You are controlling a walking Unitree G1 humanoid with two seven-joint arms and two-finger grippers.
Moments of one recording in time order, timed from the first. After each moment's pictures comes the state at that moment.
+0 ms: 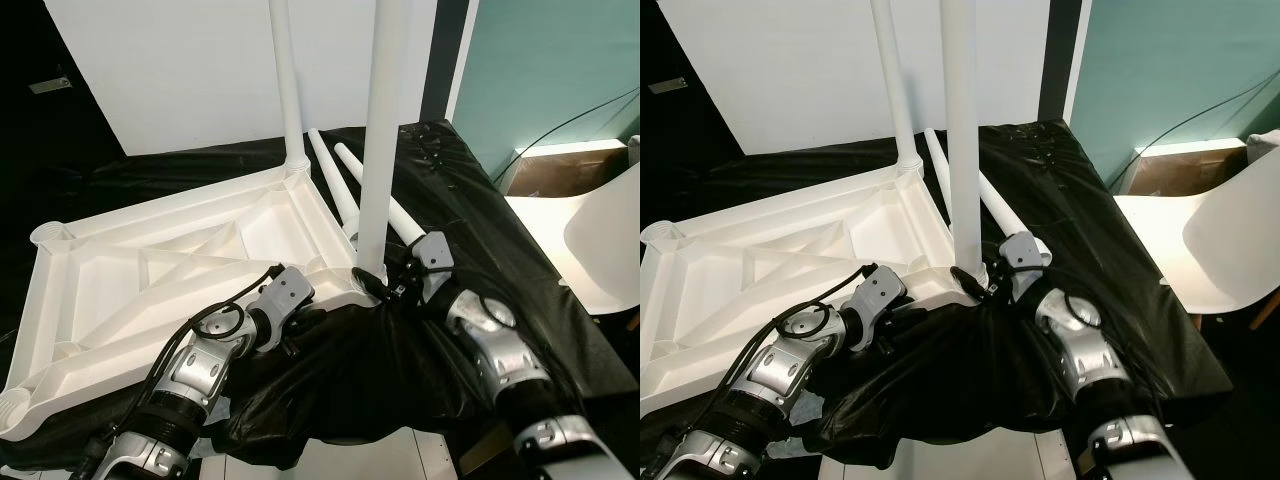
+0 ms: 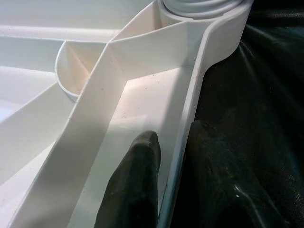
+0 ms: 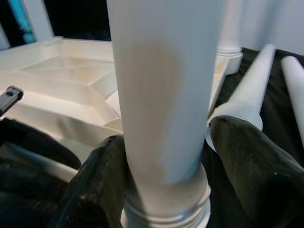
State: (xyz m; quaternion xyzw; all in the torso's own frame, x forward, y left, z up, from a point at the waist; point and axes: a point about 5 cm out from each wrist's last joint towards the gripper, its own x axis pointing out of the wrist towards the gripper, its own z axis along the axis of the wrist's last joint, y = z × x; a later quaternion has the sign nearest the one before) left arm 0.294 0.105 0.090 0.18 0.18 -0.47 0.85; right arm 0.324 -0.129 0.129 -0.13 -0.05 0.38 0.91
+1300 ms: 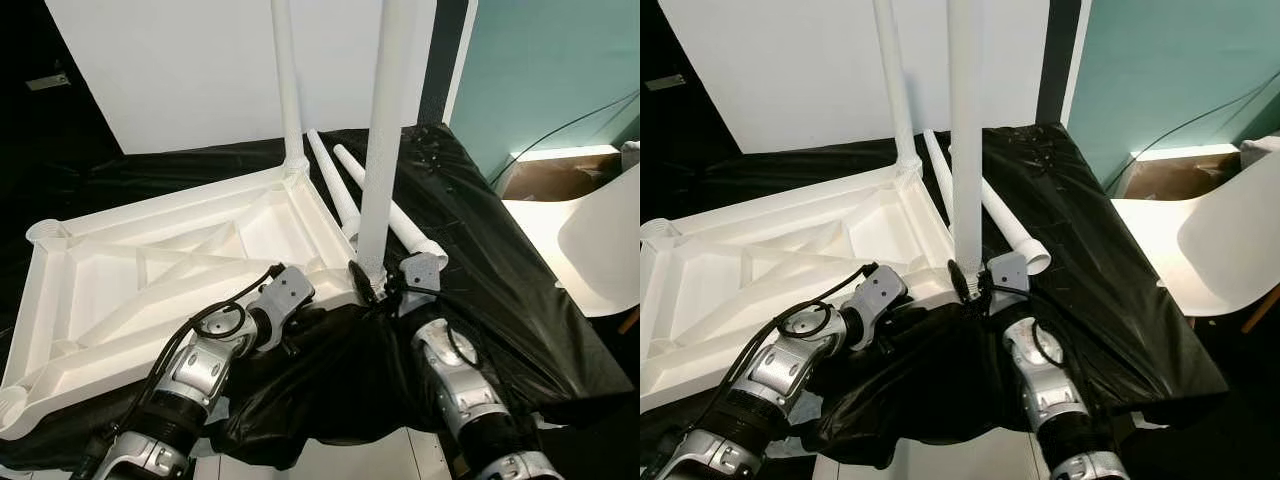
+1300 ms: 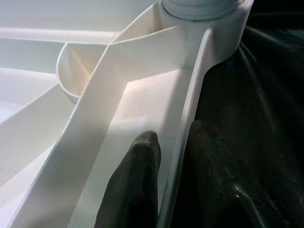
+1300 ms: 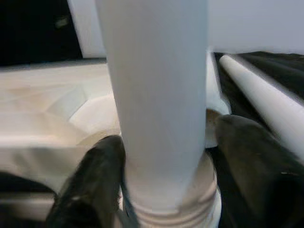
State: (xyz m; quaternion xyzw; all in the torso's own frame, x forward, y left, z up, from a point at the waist) left arm 0.293 0.105 0.088 0.18 0.19 -0.46 0.85; right arm 0.303 -0.108 0.100 -0.06 -0.07 0.22 0.97
